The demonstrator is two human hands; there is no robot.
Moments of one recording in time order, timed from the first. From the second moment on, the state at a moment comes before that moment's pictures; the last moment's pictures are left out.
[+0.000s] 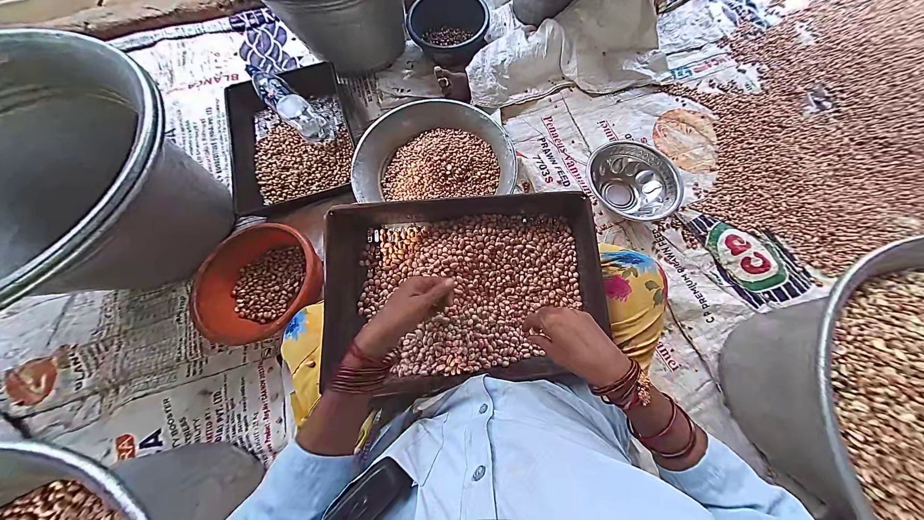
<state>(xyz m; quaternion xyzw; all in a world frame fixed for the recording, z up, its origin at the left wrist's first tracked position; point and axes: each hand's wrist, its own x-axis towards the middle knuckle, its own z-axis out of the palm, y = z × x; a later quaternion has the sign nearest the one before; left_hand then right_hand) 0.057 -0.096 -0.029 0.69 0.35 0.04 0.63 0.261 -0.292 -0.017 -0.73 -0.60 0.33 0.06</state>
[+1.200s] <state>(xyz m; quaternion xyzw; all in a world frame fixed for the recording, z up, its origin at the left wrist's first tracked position) 0.101 -0.140 -0.071 0.93 0.20 0.15 0.26 0.287 -0.293 -0.055 -0.75 -0.61 0.19 0.17</state>
